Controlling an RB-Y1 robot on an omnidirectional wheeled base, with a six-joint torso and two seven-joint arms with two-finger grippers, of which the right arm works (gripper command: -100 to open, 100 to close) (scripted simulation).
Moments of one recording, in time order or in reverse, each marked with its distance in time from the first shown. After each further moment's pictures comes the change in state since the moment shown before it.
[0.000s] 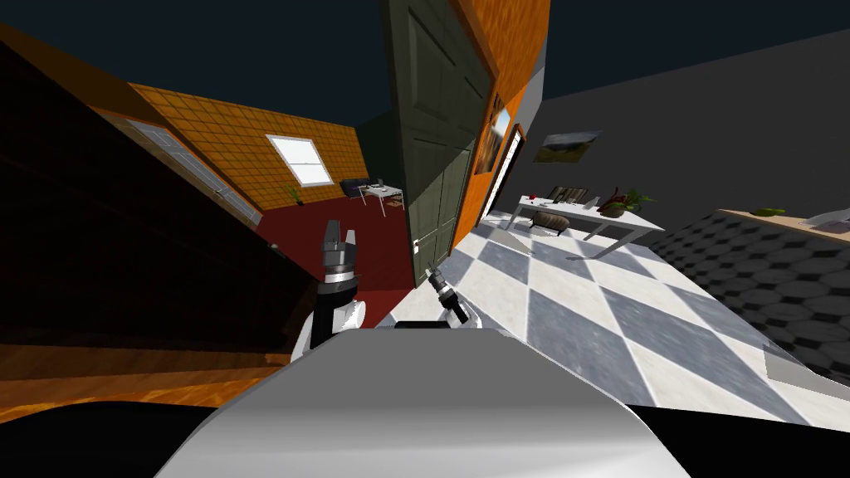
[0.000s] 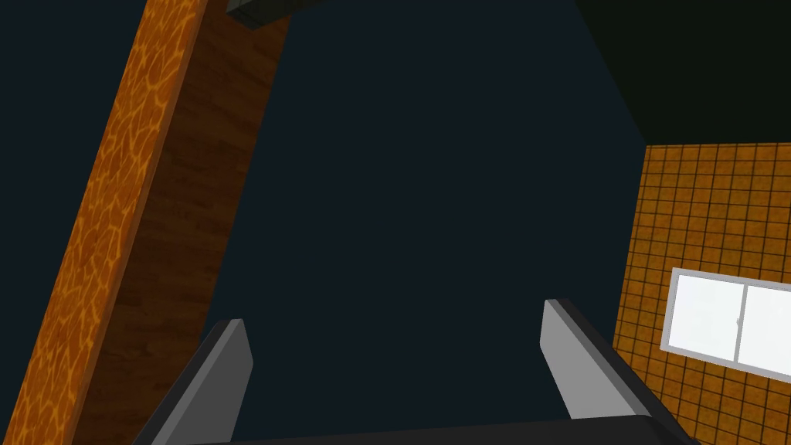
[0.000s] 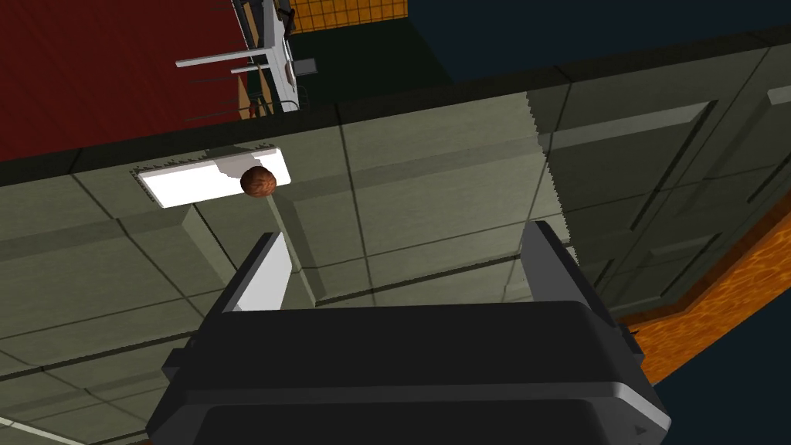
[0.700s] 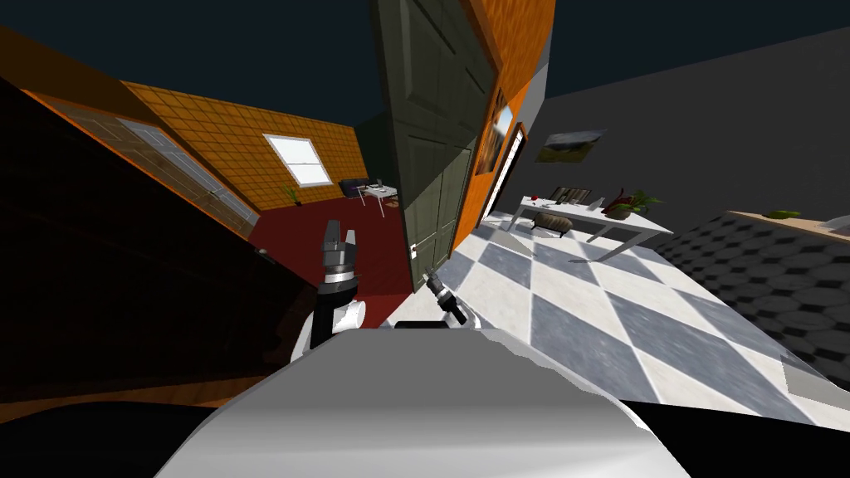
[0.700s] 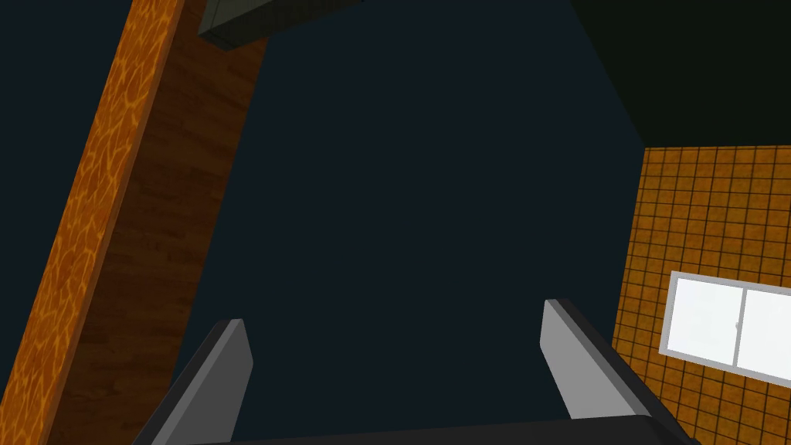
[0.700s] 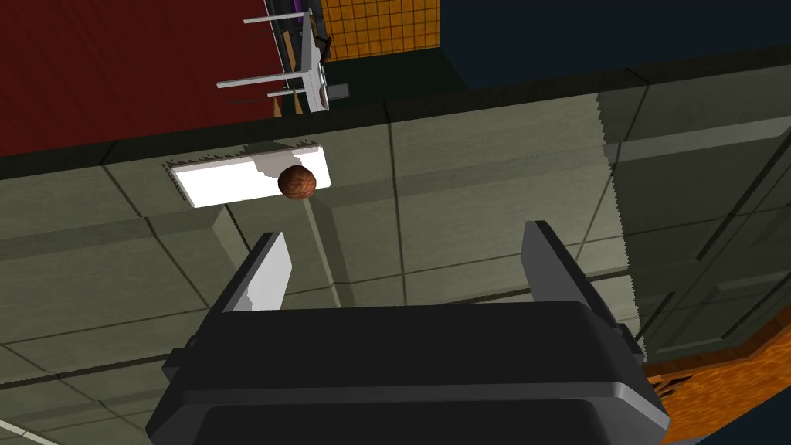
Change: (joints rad) arm -0.048 -0.009 0.049 0.124 0.021 -0.035 -0.020
